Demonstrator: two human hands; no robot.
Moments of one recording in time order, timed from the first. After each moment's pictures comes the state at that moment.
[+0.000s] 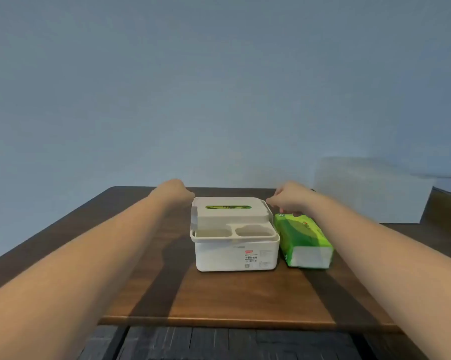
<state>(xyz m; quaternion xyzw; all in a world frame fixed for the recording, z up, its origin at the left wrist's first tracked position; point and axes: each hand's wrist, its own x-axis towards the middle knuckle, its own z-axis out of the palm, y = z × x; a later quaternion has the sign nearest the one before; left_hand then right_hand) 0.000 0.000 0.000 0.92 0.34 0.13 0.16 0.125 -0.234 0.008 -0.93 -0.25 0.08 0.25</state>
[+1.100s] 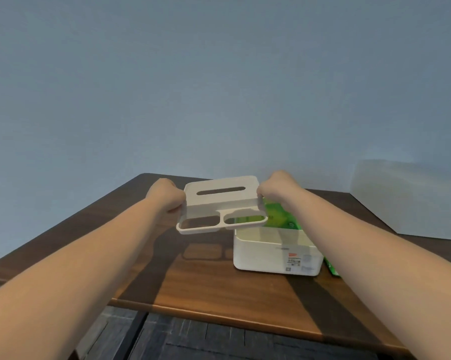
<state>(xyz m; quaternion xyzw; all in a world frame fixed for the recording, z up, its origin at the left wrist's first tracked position) -0.049 0.081 -0.033 0.82 0.40 0.23 0.33 0.076 -0.125 0.014 -0.92 -0.24 0.06 0.31</state>
